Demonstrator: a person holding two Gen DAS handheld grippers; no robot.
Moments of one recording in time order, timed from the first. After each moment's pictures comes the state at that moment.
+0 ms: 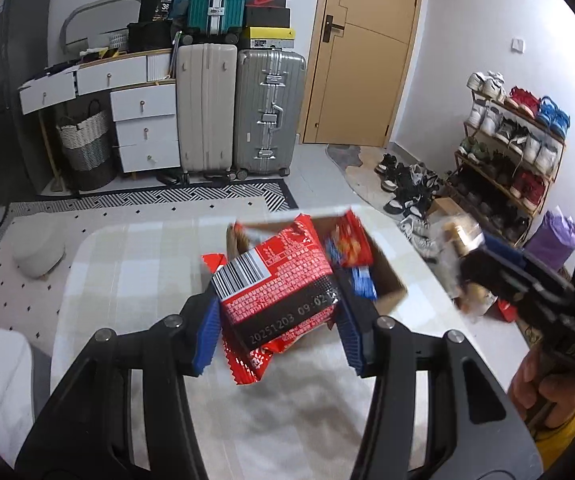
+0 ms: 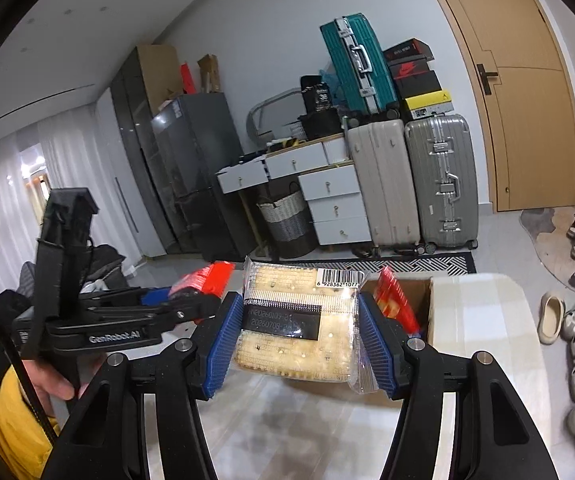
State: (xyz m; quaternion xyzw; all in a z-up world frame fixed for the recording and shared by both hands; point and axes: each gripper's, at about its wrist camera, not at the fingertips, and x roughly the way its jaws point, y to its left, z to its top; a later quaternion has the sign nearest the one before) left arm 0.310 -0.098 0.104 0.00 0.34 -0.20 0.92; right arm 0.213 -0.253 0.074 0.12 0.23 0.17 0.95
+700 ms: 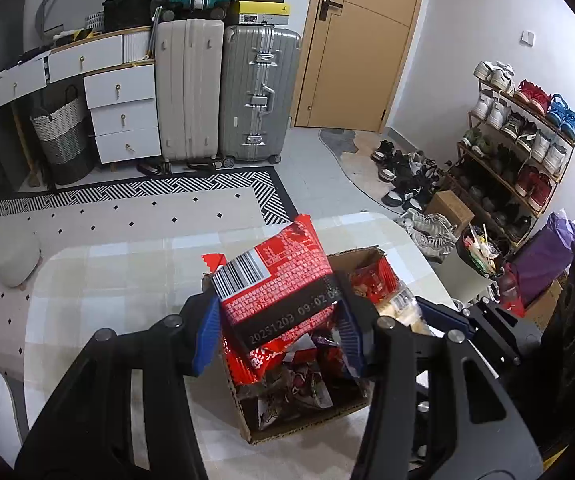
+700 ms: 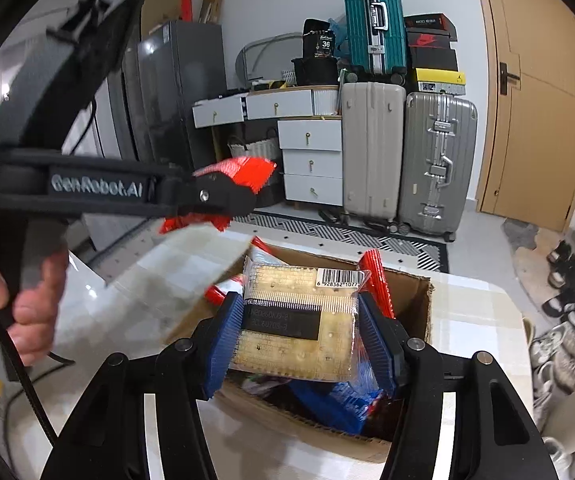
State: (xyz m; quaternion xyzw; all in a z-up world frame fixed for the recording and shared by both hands) left arm 0.505 -0.162 0.067 0.01 0.38 -0.22 0.90; right arm 0.336 -0.225 -0.006 -0.01 0.31 0.14 0.94
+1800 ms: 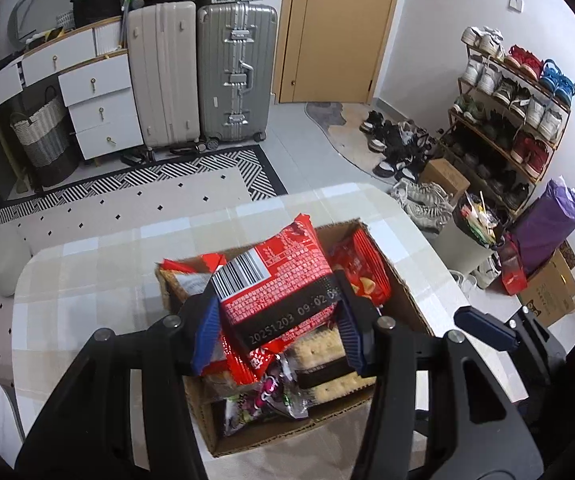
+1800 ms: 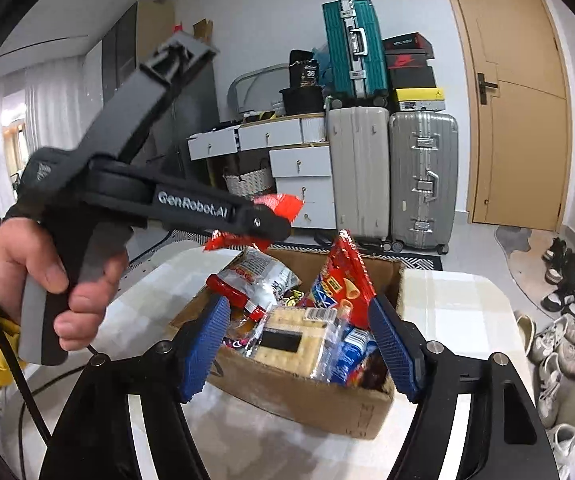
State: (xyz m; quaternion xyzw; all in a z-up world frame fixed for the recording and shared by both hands) left arm 0.487 -0.215 0.021 0.05 0.40 -0.24 0.88; right arm 0.269 -0.256 -0.016 0.03 0.25 0.13 0.96
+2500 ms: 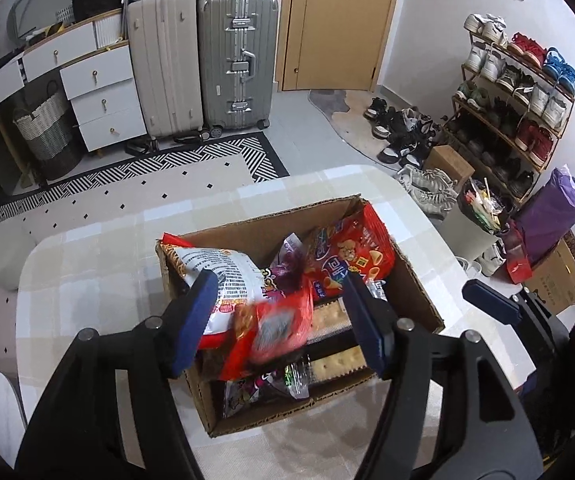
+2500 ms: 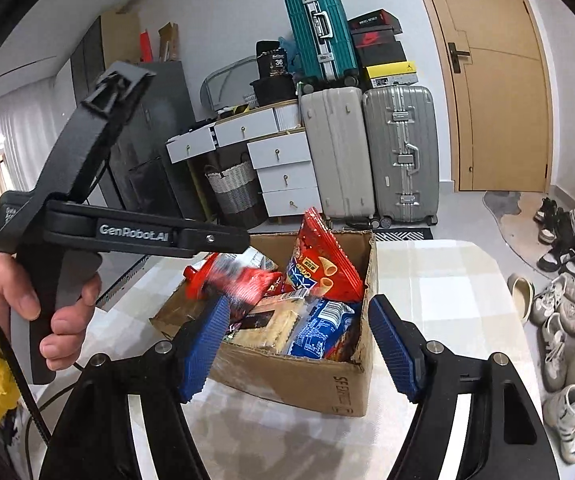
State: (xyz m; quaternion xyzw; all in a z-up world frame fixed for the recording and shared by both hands) left arm 0.472 -0.216 0.018 0.06 0.42 -0.23 0.88; right arm 0.265 -0.279 -0.020 0.09 0.28 0.10 0.95
